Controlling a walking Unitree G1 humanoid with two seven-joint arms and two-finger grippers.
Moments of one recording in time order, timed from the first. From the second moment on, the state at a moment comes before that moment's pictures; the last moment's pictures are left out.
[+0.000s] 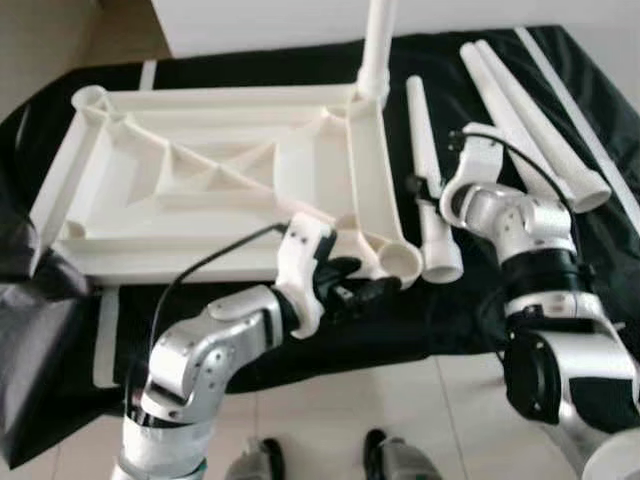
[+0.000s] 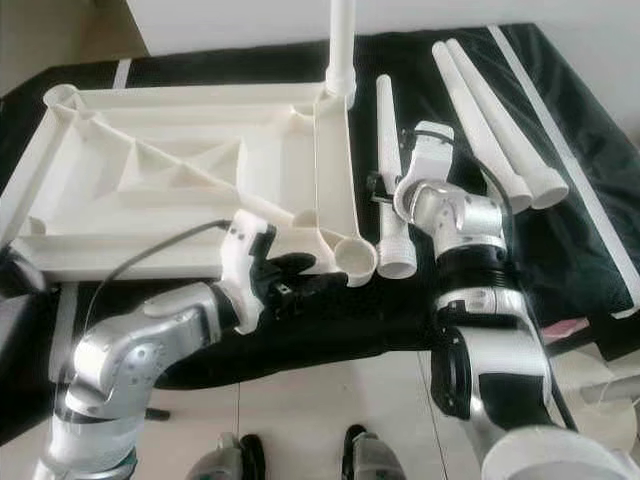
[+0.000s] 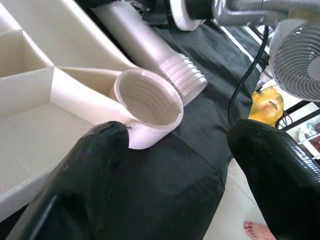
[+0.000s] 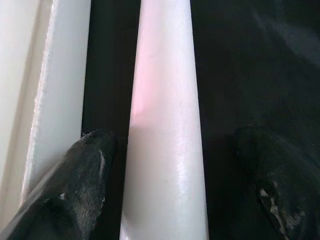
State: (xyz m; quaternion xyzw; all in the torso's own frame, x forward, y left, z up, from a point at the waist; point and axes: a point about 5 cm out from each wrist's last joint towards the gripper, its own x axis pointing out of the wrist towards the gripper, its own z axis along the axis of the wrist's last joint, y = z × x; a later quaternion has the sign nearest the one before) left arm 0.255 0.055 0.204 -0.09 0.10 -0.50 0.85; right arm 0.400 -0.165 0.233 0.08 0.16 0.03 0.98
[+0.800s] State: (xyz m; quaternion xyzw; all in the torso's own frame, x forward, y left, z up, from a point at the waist) left arm 0.256 0.055 0.209 -0.10 0.09 -0.49 0.86; right arm 0.387 -0.153 0.216 0.06 0.23 0.03 0.97
